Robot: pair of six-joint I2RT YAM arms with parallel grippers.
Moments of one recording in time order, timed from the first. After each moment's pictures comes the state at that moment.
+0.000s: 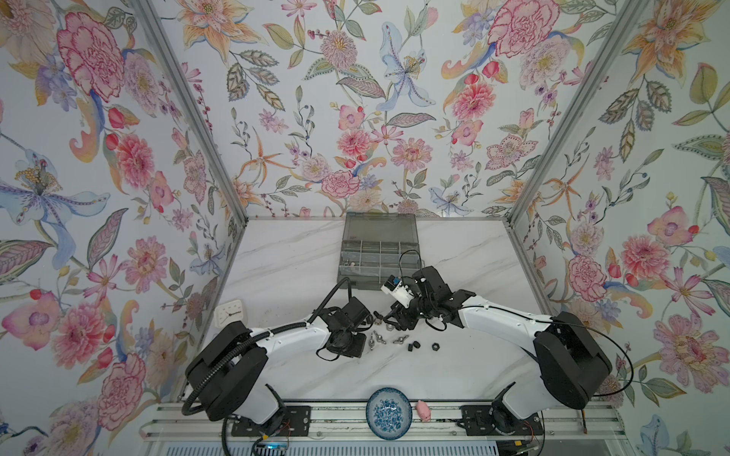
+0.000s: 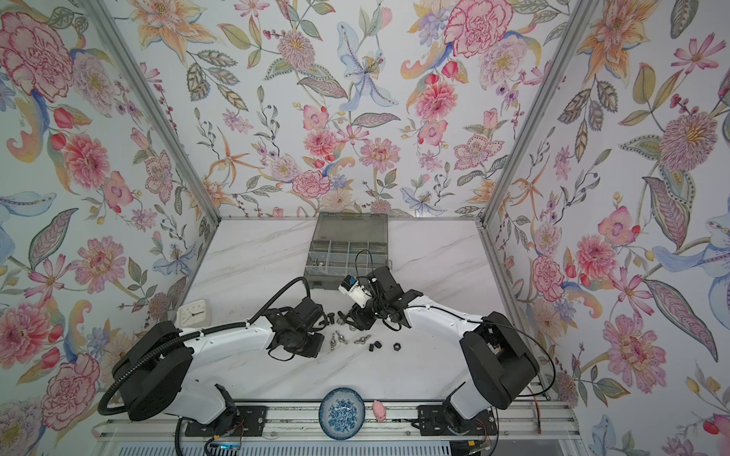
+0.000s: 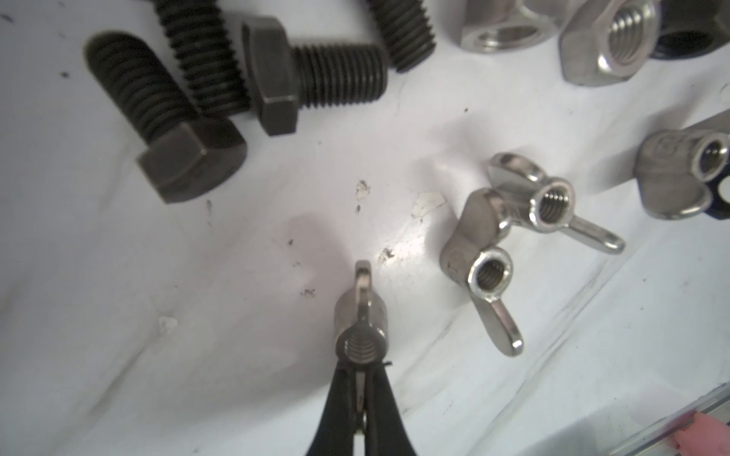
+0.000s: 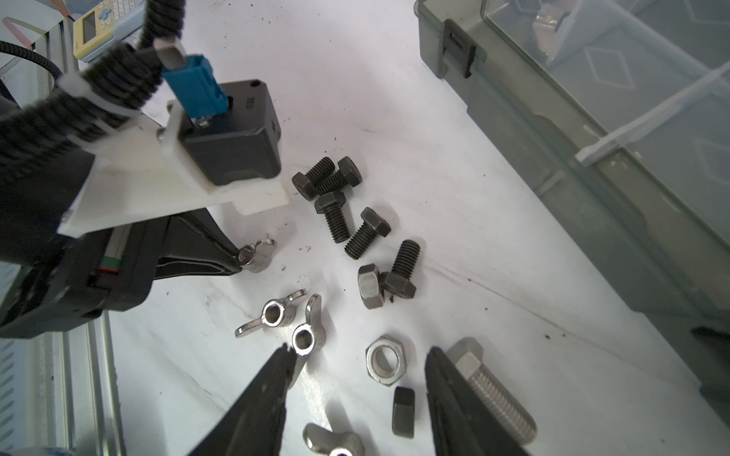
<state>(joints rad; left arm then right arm) -0.83 1.50 0.76 -0.55 0.08 -0.53 0.68 1.54 0.88 -0.21 -0.44 -0.16</state>
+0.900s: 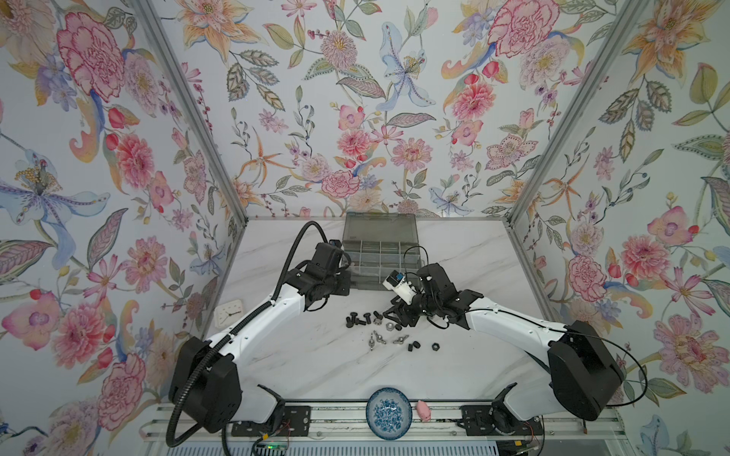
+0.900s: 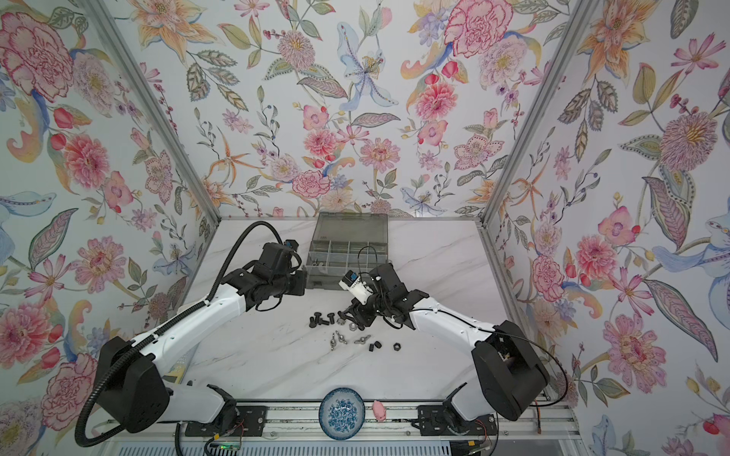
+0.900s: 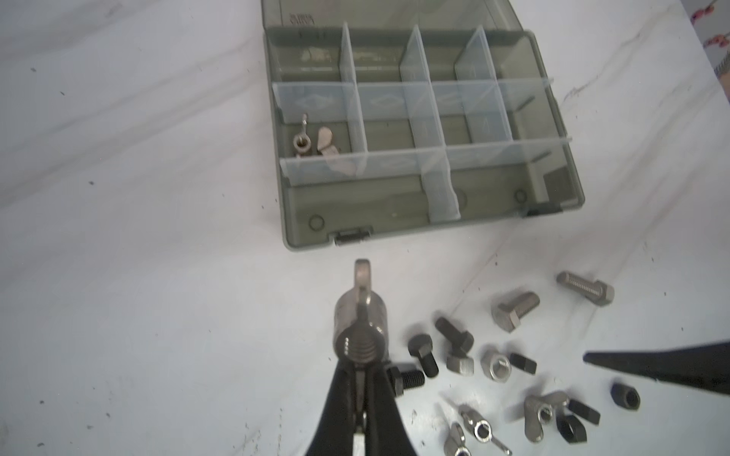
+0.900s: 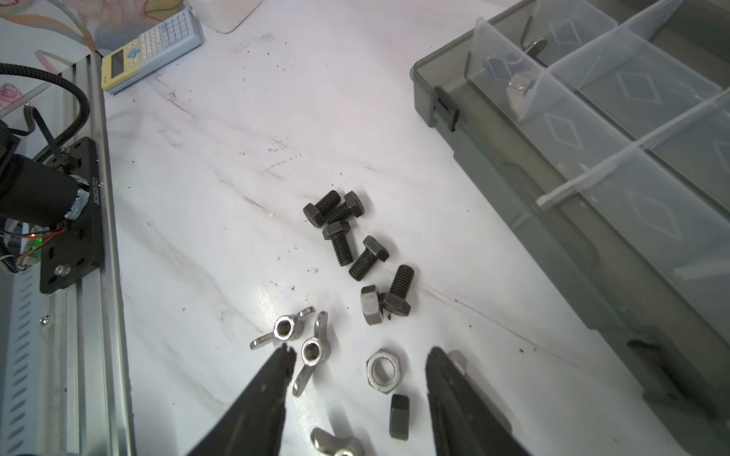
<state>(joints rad) -0.50 1.45 1.15 -0.54 -0.05 -0.32 0.68 1.46 0.88 -0.20 -0.44 -0.15</state>
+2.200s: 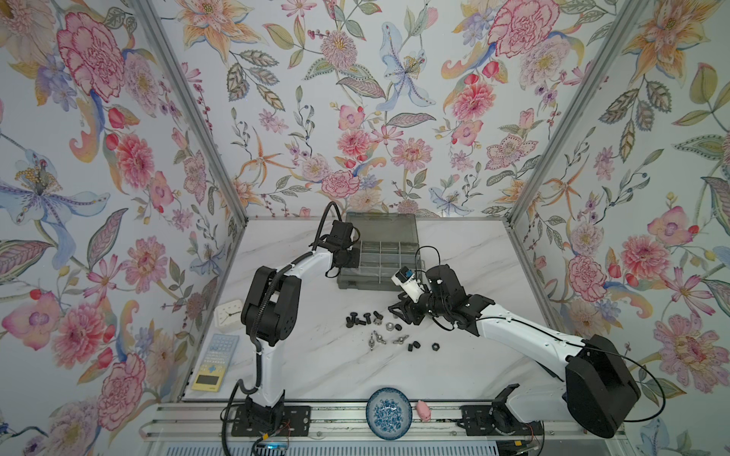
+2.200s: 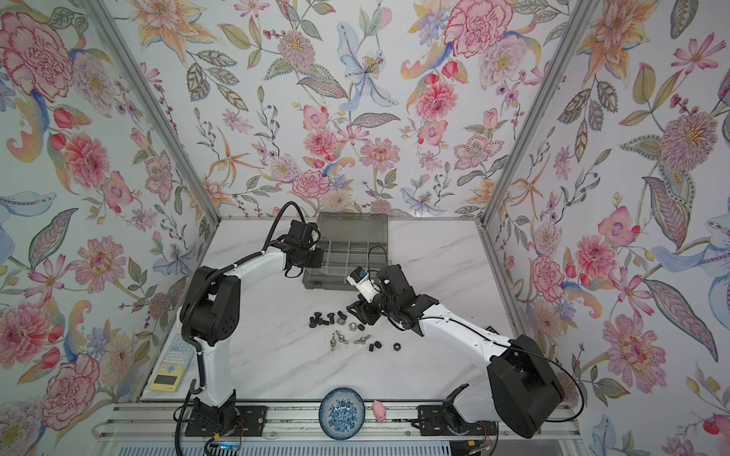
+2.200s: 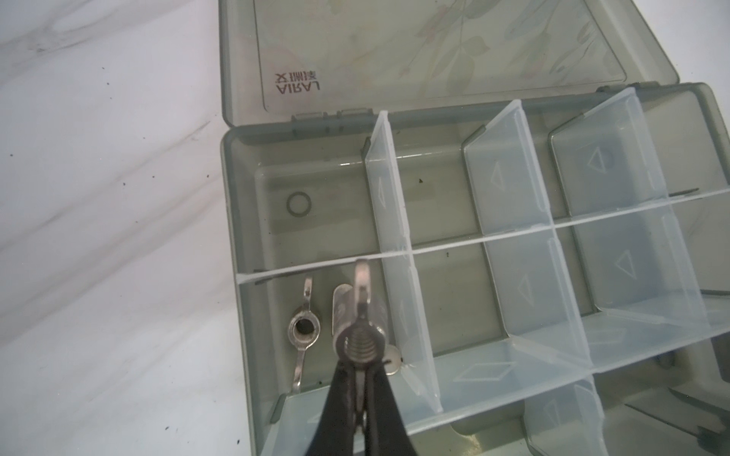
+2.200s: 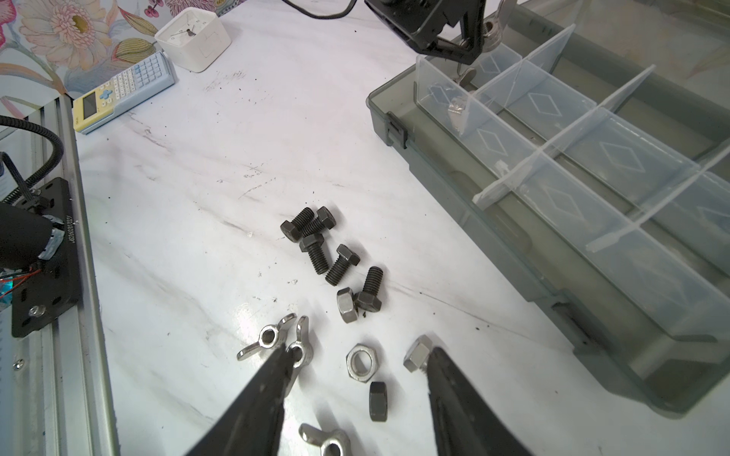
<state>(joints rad) -0.39 2.04 1.53 -0.40 0.03 -0.21 0.67 1.36 0.82 -0.16 -0.35 -0.08</state>
